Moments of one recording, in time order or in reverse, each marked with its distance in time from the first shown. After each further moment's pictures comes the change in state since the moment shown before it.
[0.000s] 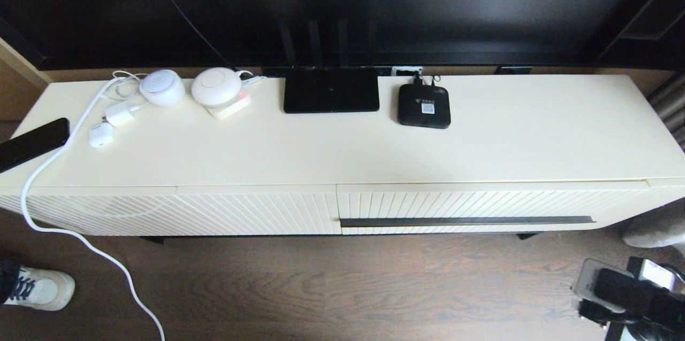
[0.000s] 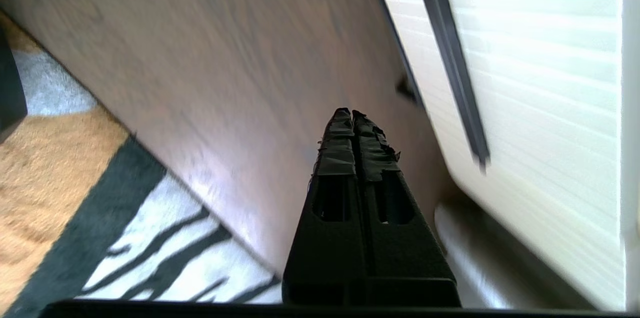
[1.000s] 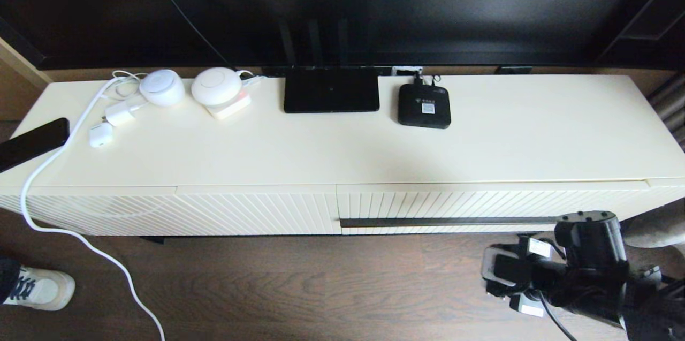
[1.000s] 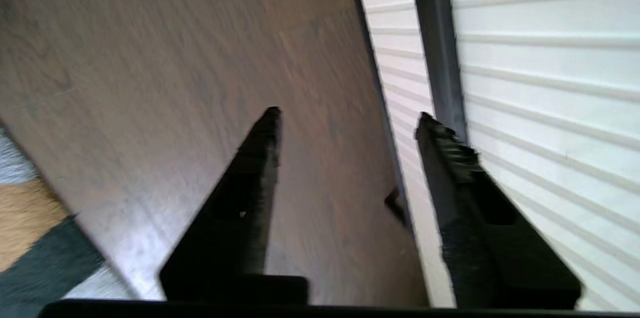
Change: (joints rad) left arm 0.000 0.000 0.000 0.001 0.000 0.000; right arm 0.080 0.552 -0.039 -0.548 0.106 -0.129
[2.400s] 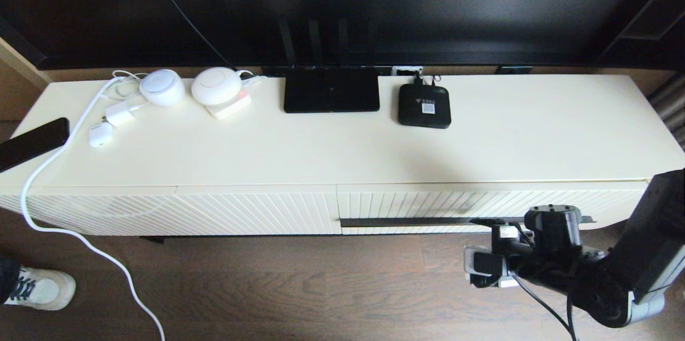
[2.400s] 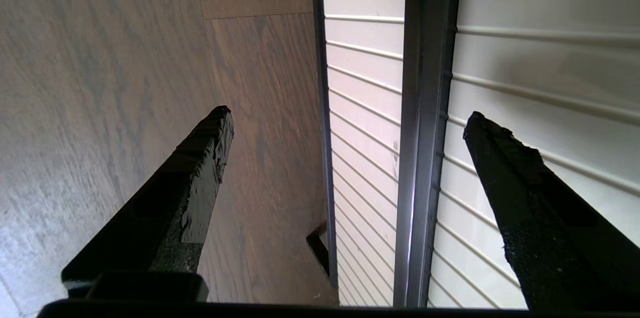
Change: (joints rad) left arm 0.000 0.000 0.000 0.000 0.000 0.000; right arm -0.105 0.319 -0.160 -0.220 0.102 -0.319
